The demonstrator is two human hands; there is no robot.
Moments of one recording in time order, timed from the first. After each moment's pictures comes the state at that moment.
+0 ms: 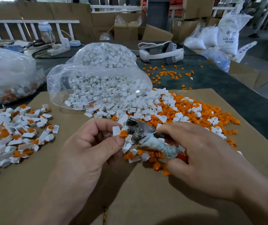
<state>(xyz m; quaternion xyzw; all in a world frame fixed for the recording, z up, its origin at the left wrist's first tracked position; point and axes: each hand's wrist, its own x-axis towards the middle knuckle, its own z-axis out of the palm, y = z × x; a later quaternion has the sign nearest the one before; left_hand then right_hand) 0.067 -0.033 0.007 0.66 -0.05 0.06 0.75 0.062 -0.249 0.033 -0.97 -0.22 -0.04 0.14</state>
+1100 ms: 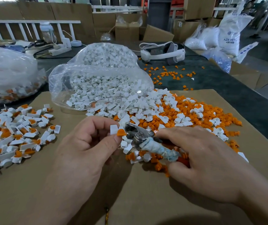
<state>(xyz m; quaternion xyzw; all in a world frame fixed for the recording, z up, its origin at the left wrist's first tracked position) 0.067 -0.023 0.005 0.74 -0.06 0.10 0.66 0.058 -0.246 0.033 -0.96 -0.22 -0.05 0.16</state>
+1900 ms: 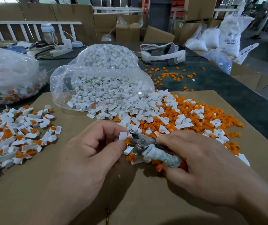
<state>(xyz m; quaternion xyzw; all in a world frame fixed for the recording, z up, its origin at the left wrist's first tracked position) 0.066 -0.017 0.001 0.77 -0.12 0.09 0.62 0.058 -0.243 0.034 -0.96 -0.24 -0.03 0.12</state>
